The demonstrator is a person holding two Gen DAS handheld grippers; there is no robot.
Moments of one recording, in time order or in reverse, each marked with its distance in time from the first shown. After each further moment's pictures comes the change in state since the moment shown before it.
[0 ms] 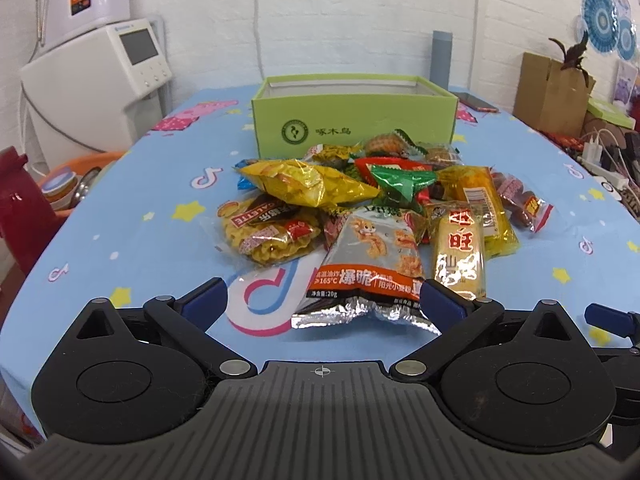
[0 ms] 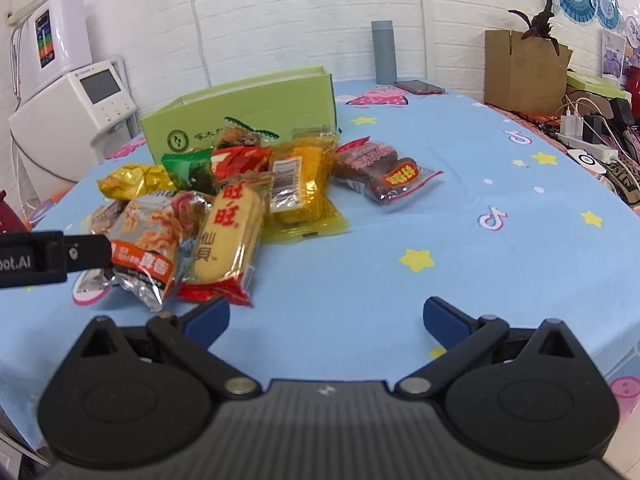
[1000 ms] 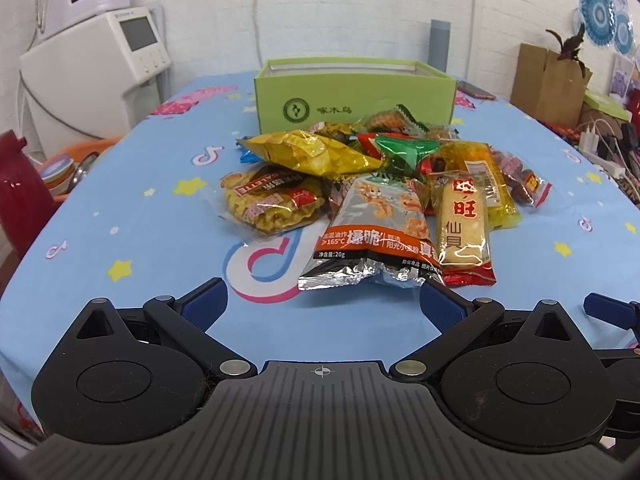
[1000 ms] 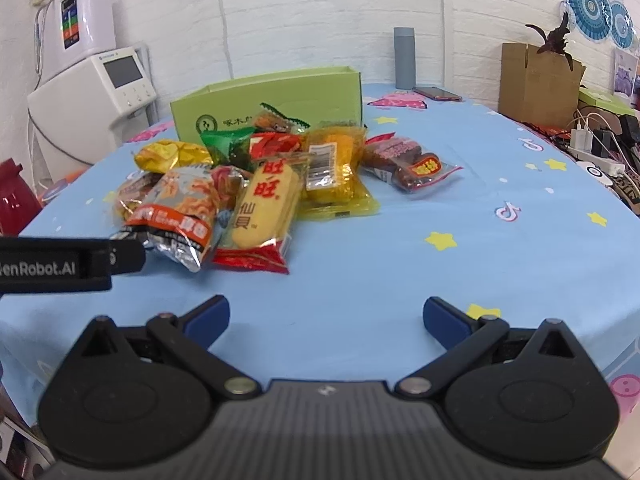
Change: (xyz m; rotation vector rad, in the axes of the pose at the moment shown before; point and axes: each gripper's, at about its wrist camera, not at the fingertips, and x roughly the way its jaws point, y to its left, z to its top) left arm 0.002 0.008 -0.018 -0.003 0.025 -0.015; right arm -0.011 0.019 -0.017 -0.057 -0.008 0.015
